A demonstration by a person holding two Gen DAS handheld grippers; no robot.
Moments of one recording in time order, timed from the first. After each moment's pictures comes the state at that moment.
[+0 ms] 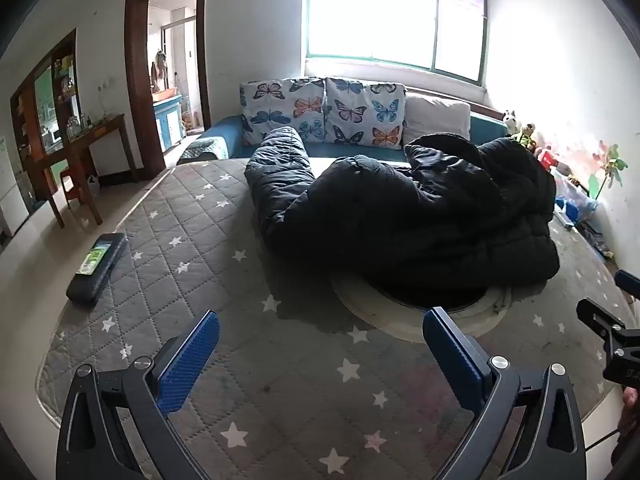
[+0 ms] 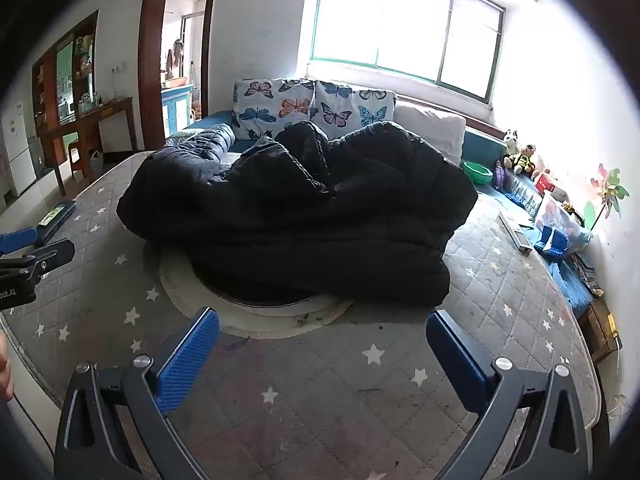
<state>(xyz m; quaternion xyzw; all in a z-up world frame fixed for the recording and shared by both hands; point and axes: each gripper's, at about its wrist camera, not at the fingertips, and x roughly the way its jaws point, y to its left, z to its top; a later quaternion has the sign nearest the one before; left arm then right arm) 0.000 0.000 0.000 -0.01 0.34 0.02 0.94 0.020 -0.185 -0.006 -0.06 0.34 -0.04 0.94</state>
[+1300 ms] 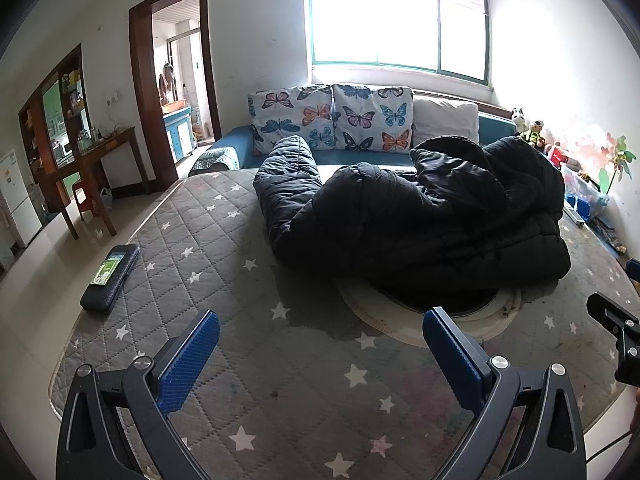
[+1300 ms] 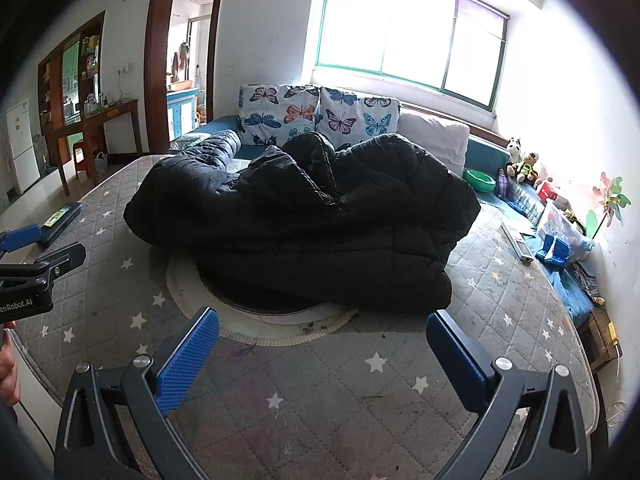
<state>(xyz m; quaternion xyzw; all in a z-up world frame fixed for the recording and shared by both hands) -0.002 -0.010 0.004 0.01 0.33 0.03 0.94 0.020 -0.181 0.000 -0.06 0.33 -0.04 0.94</state>
